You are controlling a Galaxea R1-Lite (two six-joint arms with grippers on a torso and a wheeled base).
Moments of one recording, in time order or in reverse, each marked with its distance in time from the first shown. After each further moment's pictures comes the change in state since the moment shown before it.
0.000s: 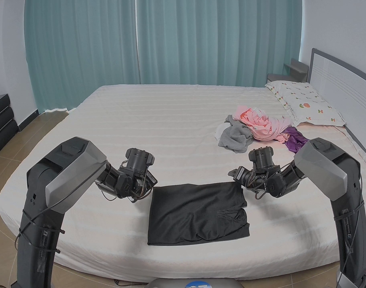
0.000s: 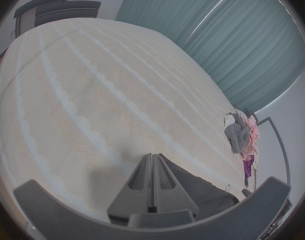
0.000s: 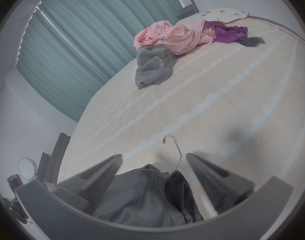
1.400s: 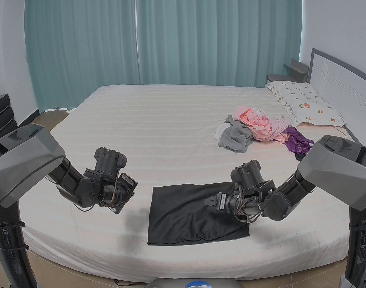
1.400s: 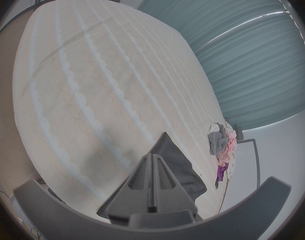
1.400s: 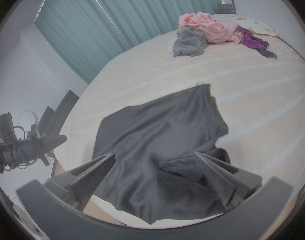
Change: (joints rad) left arm 0.034 -0.356 0.498 -0.149 -0.150 -0.227; right arm 0.244 -0.262 0.367 0.036 -0.010 -0.121
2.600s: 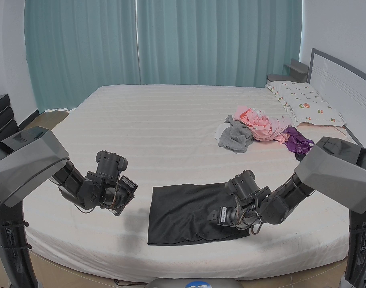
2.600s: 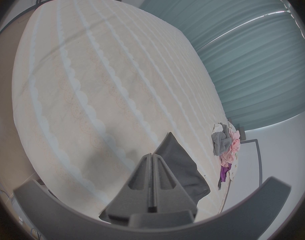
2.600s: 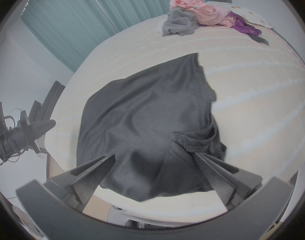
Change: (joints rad) left arm 0.003 0.030 0.000 -0.011 0.002 0.000; right arm 0.037 -0.001 -0.001 0.193 -0.026 0.061
